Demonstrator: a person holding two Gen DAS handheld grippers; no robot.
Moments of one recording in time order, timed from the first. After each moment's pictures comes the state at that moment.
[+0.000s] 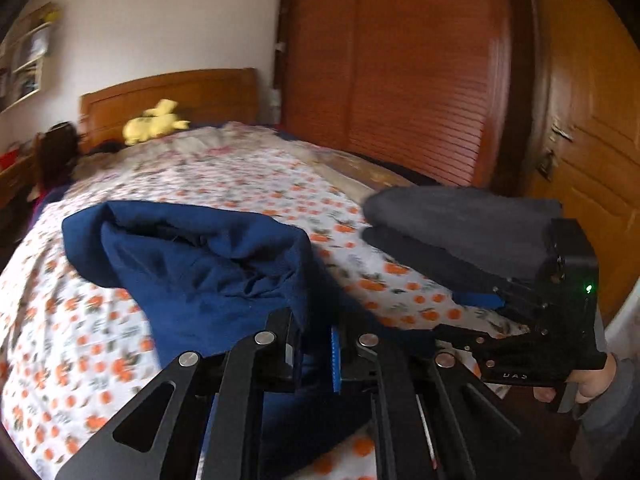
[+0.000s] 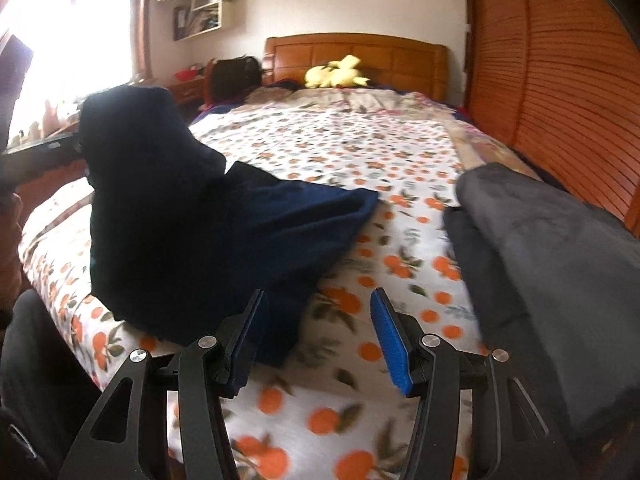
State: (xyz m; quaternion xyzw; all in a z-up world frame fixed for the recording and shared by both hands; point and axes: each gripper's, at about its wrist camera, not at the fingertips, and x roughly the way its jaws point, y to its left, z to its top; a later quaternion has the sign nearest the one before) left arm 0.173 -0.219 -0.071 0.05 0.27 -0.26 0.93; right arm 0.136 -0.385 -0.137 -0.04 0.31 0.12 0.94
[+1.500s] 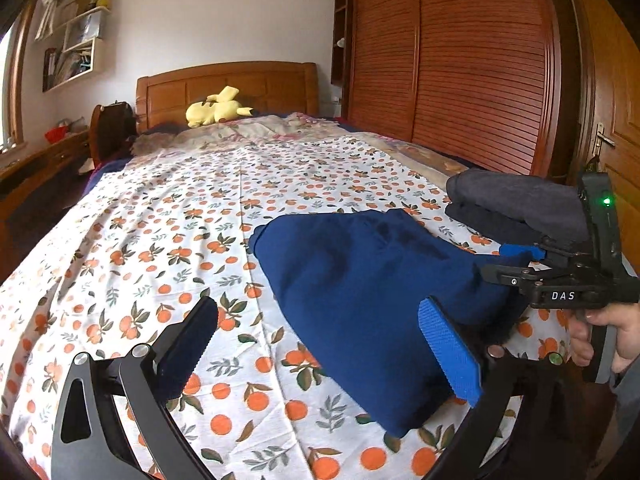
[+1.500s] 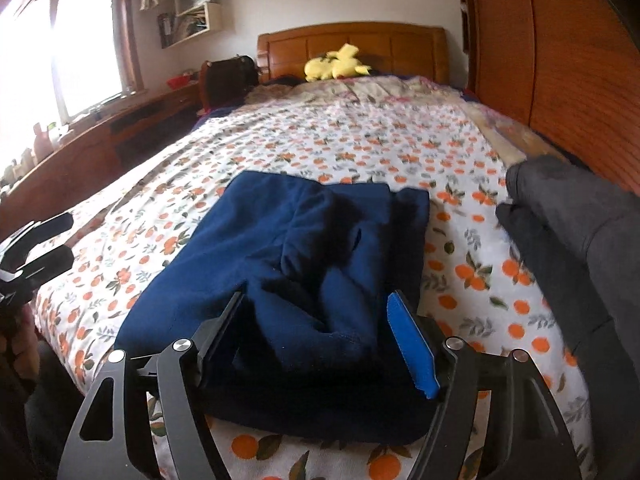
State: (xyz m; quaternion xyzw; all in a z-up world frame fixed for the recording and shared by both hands) left arm 0.160 -0.066 -0.125 0.03 0.27 -0.17 0.95; right arm 0.187 -0.304 -0.151 0.02 0.34 0.13 0.93
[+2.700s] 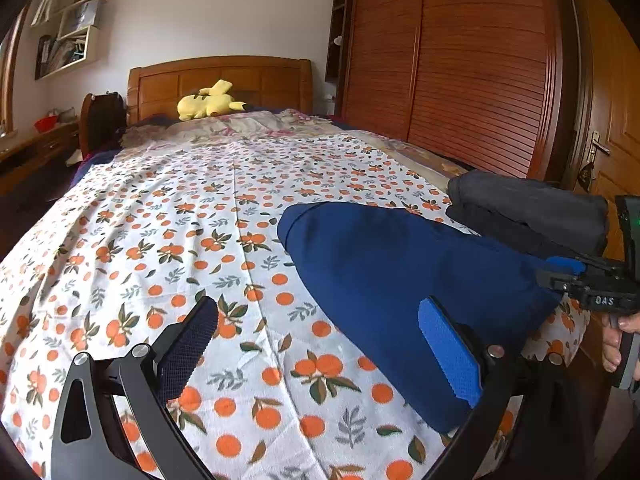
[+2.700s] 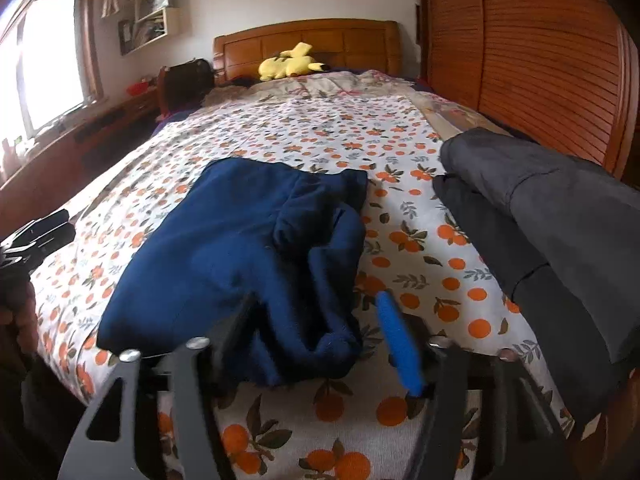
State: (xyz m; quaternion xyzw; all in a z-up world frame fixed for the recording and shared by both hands) left arm 0.195 -0.053 -0.138 0.01 0.27 -0.19 0.94; right arm 0.151 -0.335 -0.149 0.02 0.34 0.04 0.94
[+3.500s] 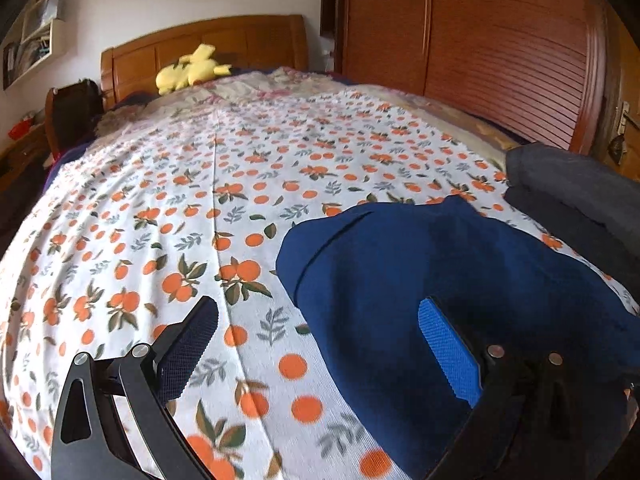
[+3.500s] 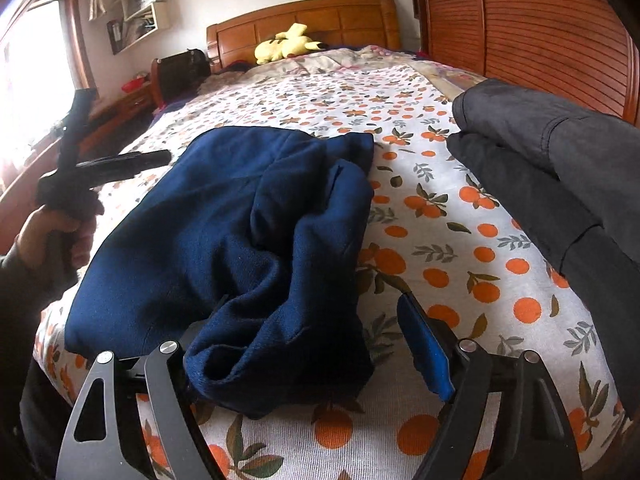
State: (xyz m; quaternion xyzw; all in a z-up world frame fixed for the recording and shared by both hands) left arm 0.374 -0.103 -0.185 0.06 0.35 -0.19 0.92; right arm 0.176 -0.343 -0.193 0.05 0.37 0.06 0.93
